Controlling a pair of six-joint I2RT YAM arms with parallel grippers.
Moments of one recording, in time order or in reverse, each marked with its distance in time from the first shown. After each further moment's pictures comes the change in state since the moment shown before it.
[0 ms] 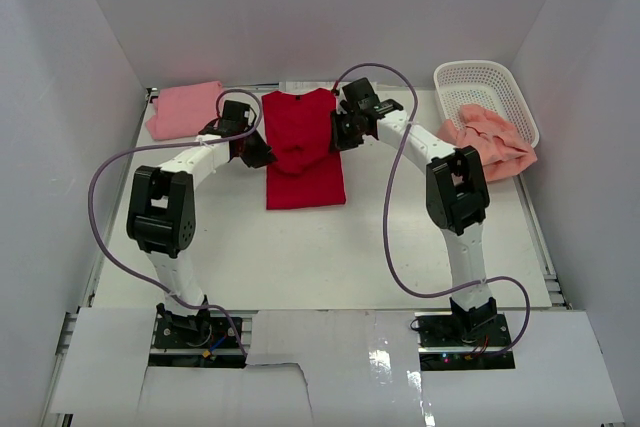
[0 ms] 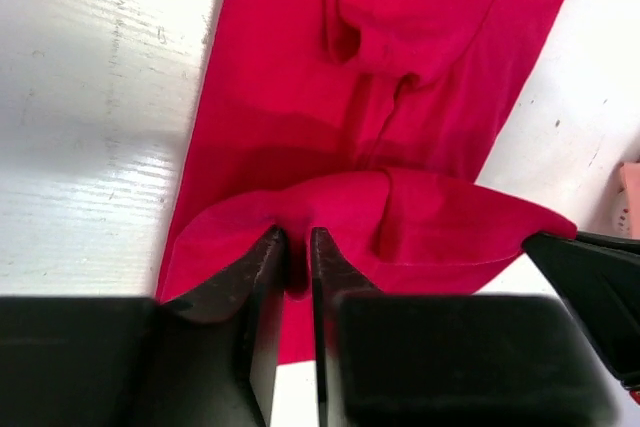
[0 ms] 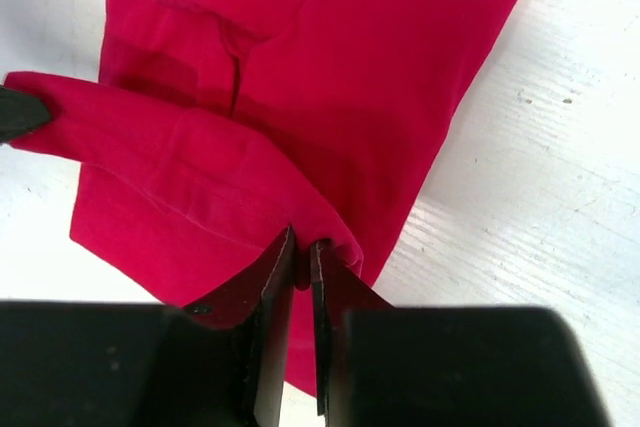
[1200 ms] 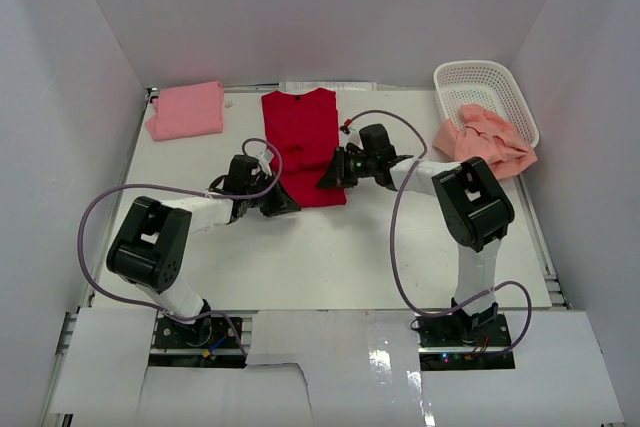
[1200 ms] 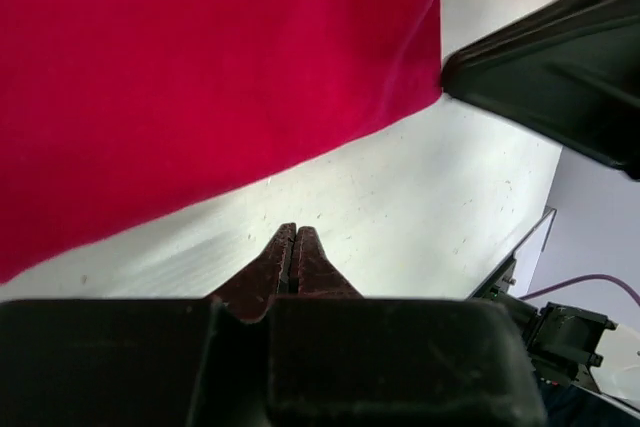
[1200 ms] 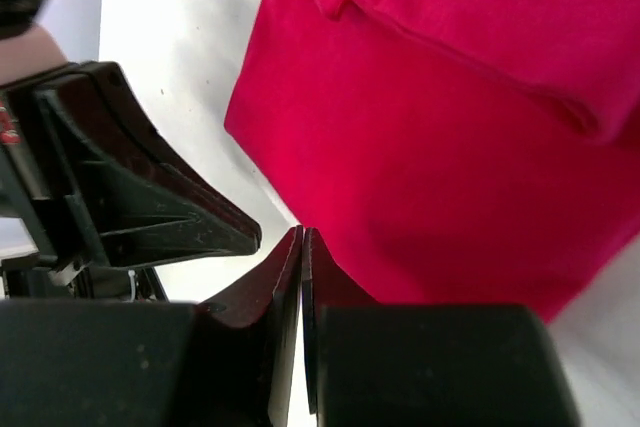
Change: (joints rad) left arm -0.130 -0.263 -0.617 0.494 0.317 0.060; right arm 0.005 -0.236 -0.713 0.745 -0.401 0.321
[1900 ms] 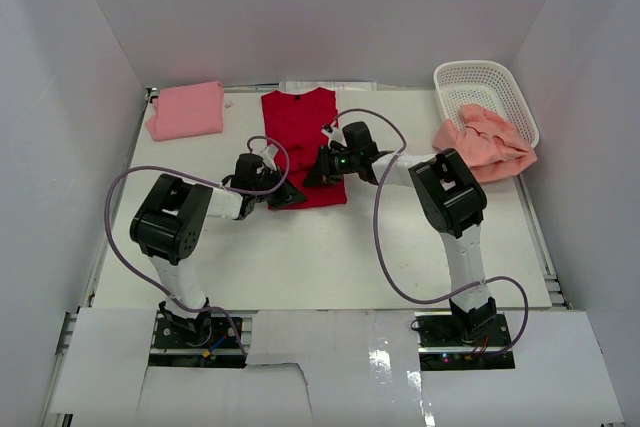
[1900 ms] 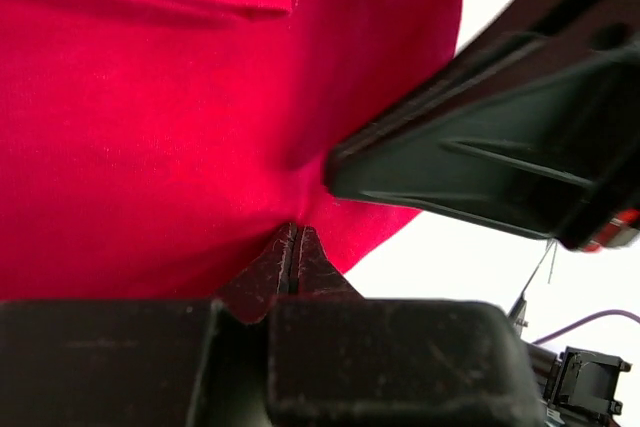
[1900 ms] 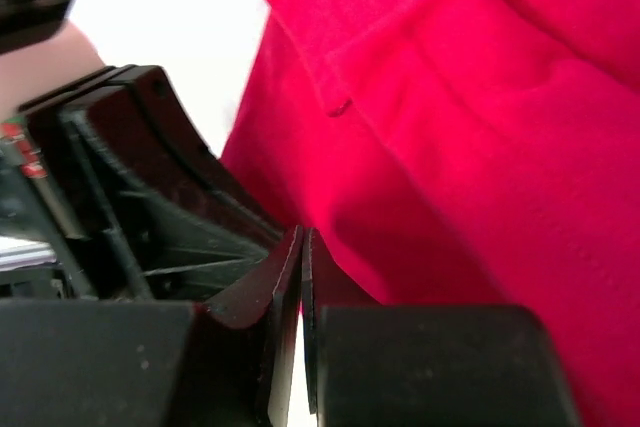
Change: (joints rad) left arm 0.003 0.233 0.037 0.318 0.012 -0.008; right arm 0.043 0.221 0.188 0.049 -0.051 0.018
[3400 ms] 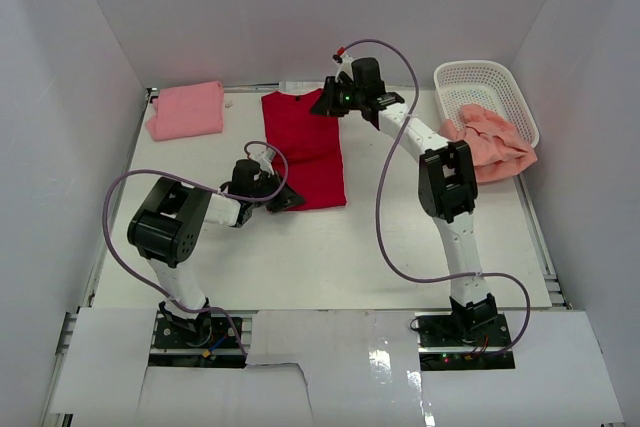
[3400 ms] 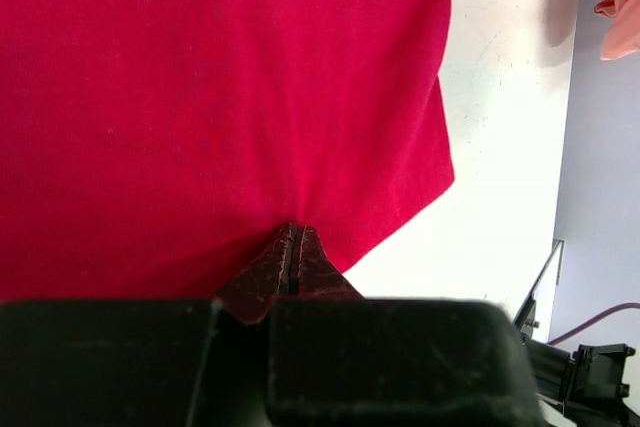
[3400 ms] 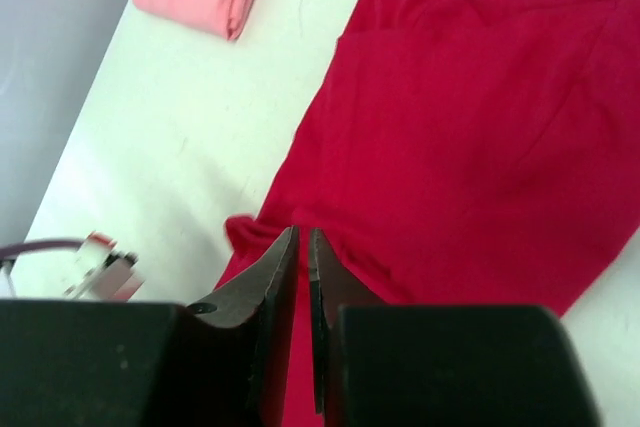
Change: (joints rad) left arm -0.001 -0.021 -0.077 0.103 -0.005 0.006; right arm -0.109 0.231 0.777 -0.379 0.173 -0.195
